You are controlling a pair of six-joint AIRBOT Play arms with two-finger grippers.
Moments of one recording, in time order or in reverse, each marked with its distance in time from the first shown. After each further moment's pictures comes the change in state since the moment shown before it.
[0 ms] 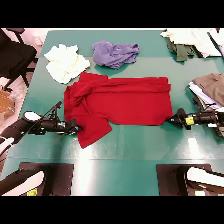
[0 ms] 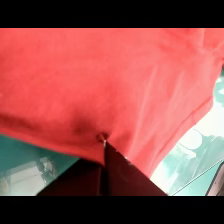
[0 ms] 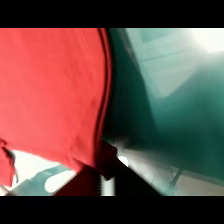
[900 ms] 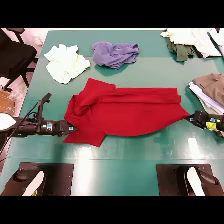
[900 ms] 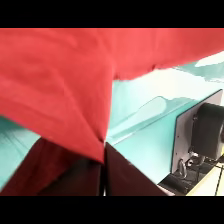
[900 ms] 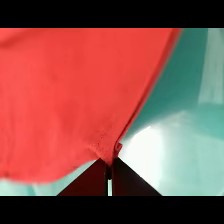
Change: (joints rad) left arm 0.002 0.463 0.092 0.062 -0.284 -0.216; right arm -0.027 0.719 -0.002 -0.196 0.148 0.181
